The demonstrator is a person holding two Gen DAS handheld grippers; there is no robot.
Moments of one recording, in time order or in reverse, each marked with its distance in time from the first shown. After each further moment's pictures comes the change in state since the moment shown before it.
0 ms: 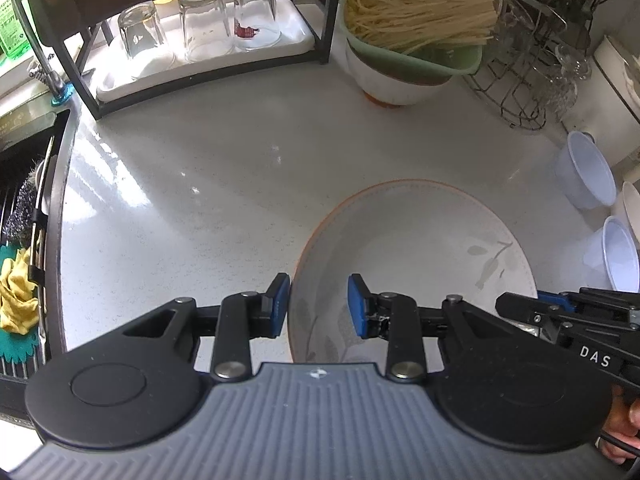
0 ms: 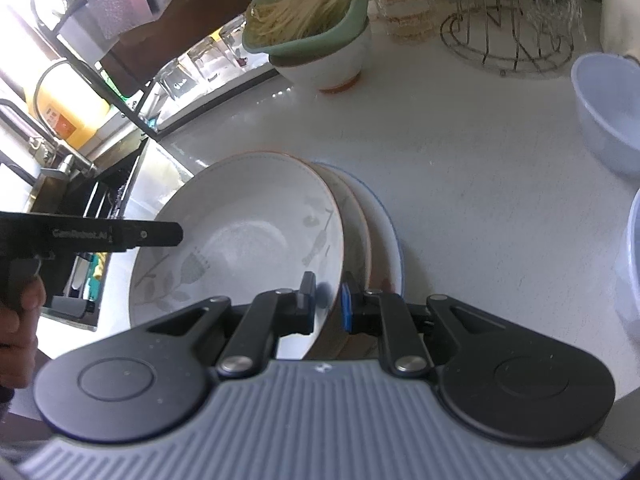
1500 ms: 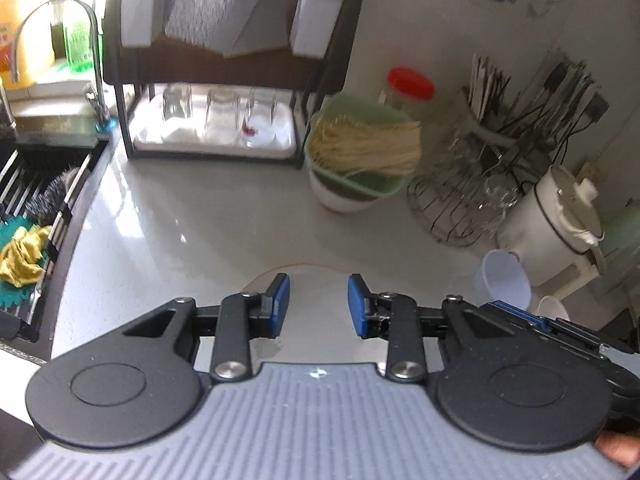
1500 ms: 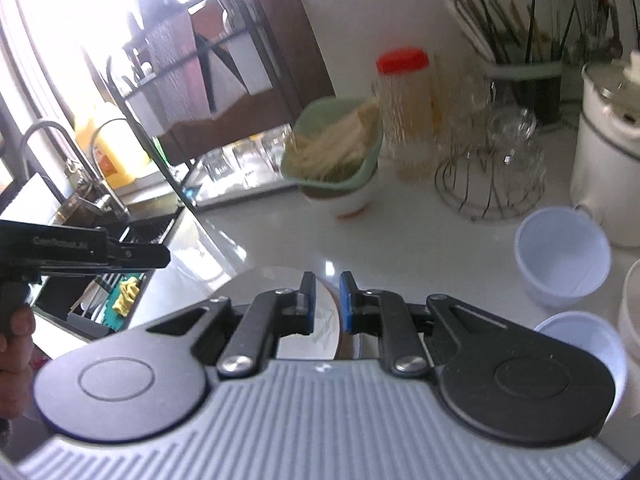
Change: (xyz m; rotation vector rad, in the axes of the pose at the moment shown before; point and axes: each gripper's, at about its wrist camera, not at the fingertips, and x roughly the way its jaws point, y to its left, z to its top) left arm -0.129 -0.064 -0.027 -0.220 -0.310 -0.032; right arm -0.111 -0.009 0.024 -0.163 -0.264 0.039
